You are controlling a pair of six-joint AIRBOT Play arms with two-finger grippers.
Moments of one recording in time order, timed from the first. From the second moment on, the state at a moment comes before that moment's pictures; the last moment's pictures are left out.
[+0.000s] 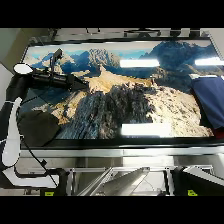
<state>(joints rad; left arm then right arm) 0.04 -1.52 1.46 0.52 -1.48 -1.12 -1.16 -1.27 1.19 -0.80 1.53 1.35</state>
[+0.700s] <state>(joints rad) 0.04 -1.01 0.87 0.53 -1.43 -1.12 -0.42 -0.85 0.81 -0.71 1.36 1.24</state>
